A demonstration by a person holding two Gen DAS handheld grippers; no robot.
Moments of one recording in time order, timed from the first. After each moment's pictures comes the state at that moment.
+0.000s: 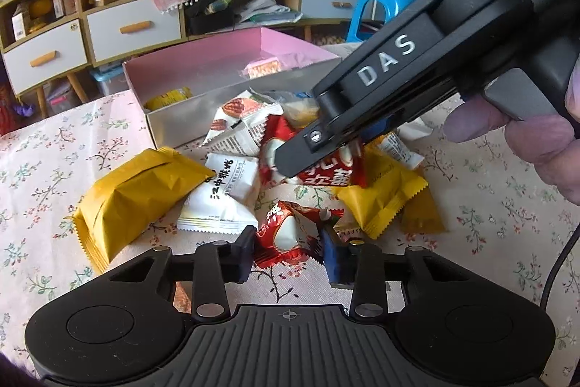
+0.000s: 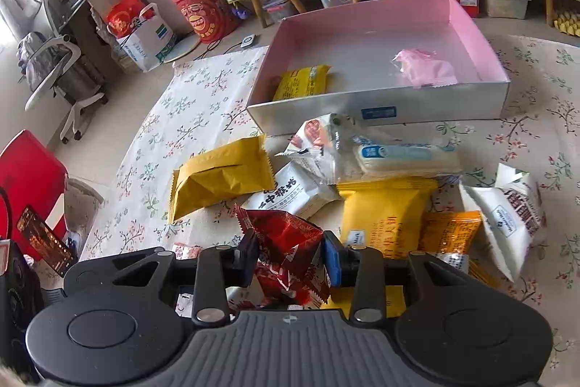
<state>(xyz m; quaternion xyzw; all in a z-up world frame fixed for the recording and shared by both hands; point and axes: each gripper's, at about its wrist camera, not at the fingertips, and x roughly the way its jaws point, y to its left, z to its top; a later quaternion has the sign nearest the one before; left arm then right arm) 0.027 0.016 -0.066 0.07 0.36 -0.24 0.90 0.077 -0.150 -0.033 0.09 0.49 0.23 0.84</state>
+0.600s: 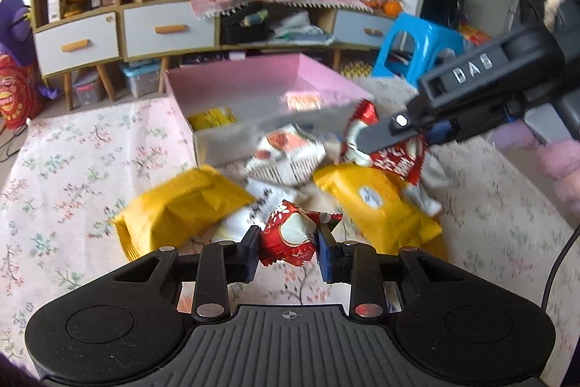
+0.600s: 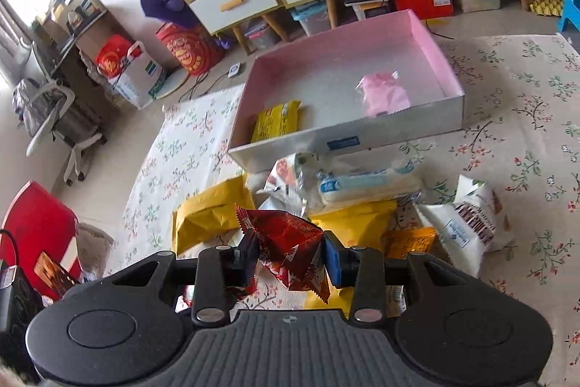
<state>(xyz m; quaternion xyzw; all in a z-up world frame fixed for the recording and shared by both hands) 0.036 0.043 -0.038 0.01 0.35 -0.20 0.92 0.085 -0.187 -0.016 0.15 0.47 0.21 0.85</state>
